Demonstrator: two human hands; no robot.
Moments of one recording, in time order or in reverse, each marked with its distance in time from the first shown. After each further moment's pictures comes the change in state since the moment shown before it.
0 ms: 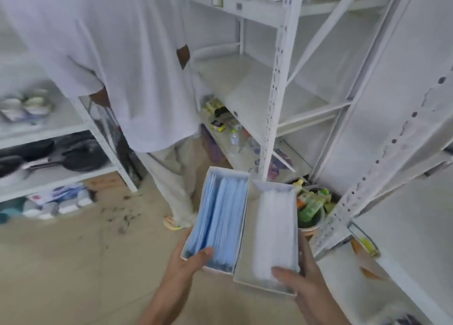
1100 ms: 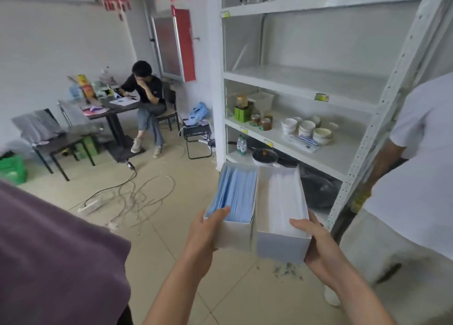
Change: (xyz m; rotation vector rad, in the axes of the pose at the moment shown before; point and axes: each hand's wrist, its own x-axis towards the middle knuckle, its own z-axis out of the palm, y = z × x) left_hand 0.009 0.137 -0.406 -0.458 1.280 0.207; right_hand 0.328 0.063 0.566 -0.381 -1.037 0.351
